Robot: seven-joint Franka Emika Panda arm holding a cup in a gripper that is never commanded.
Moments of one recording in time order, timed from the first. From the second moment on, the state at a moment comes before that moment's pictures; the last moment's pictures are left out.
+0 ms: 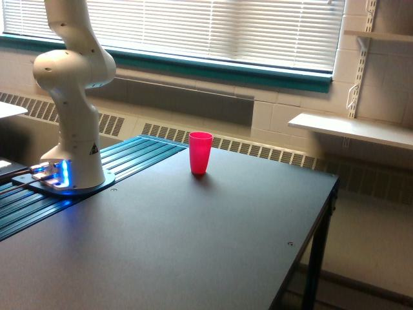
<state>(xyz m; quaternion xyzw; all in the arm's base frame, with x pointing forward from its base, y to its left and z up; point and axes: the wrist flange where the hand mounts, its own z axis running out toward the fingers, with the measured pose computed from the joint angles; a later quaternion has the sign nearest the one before) 0.499 0.135 0.734 -0.68 0.03 -0.70 0.21</state>
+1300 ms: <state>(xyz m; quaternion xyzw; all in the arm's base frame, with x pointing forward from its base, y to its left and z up) 0.346 0.175 0.444 -0.96 0.04 -0.25 0.08</state>
